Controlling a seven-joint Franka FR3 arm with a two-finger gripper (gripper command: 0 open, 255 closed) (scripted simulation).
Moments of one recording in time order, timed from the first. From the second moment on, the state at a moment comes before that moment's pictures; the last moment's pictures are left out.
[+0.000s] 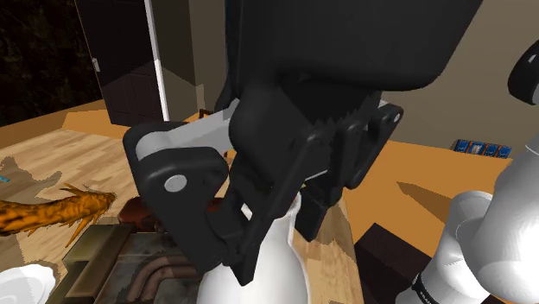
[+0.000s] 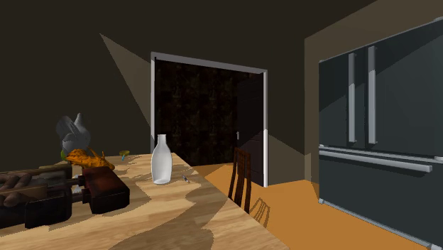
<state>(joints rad) 0.36 -0.09 0.87 -1.43 -0.03 1.40 1.32</state>
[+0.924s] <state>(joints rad) 0.36 -0.22 0.82 -1.73 0.06 1.61 1.26</state>
